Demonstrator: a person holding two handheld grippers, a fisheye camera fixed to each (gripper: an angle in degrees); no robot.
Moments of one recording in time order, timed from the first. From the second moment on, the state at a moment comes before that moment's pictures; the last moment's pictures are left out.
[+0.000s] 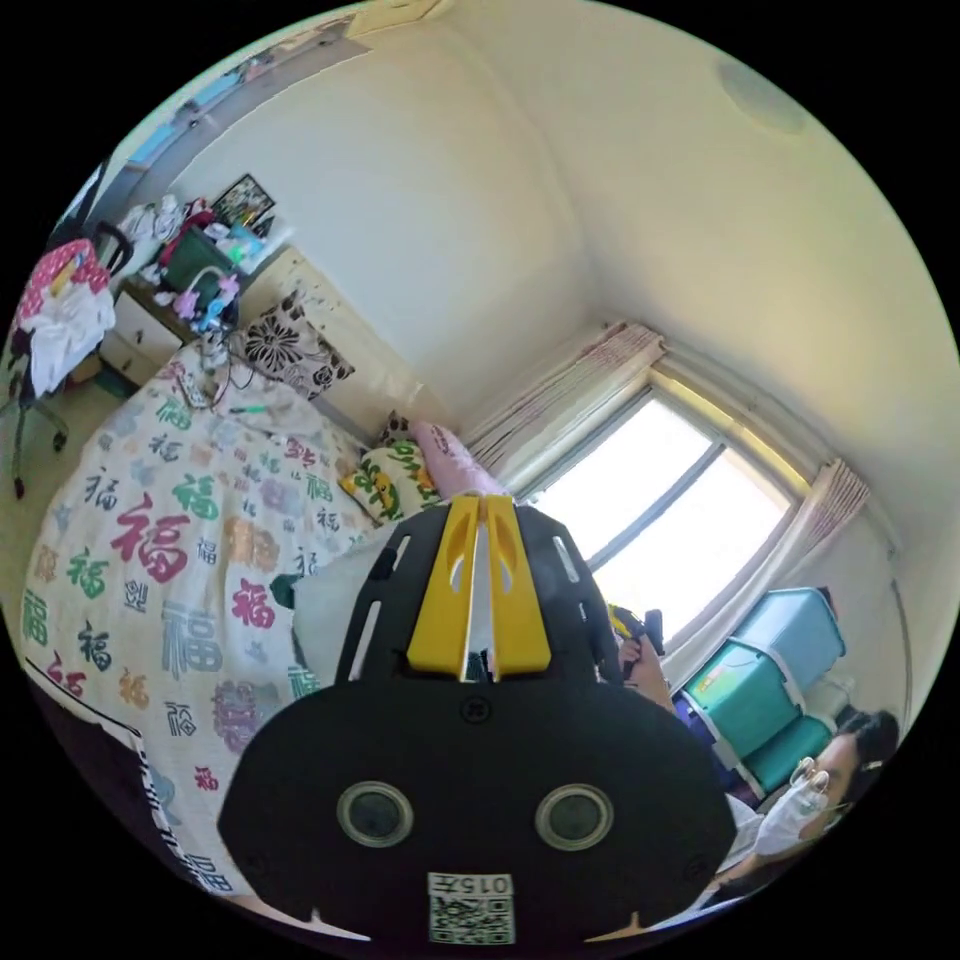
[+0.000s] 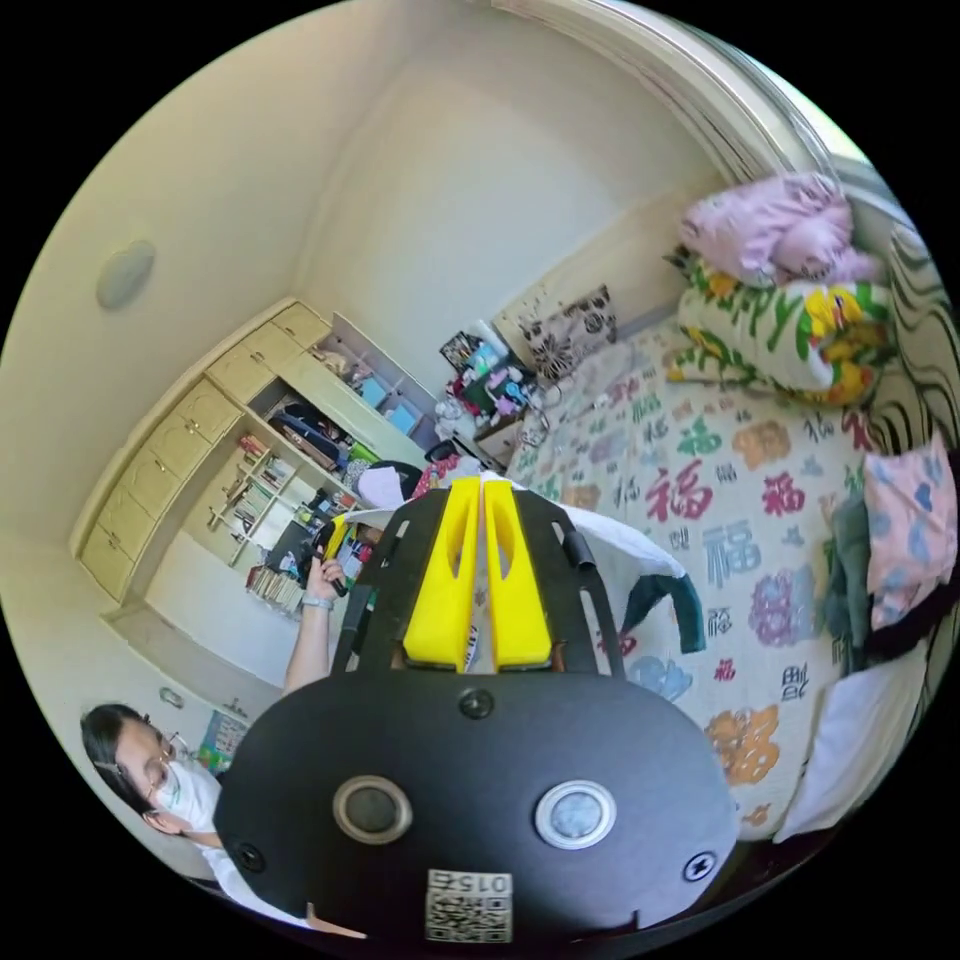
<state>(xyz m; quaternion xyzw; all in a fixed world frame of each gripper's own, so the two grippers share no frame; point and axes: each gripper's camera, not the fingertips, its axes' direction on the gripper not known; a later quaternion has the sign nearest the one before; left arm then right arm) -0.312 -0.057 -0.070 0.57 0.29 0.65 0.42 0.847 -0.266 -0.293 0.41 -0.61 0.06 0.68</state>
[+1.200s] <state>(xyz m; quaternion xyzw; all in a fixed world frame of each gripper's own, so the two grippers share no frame) -0.595 -0.736 0.391 0.35 -0.22 0.49 0.76 0.618 -0.149 0.124 -0.06 -0.54 0.02 0.84</state>
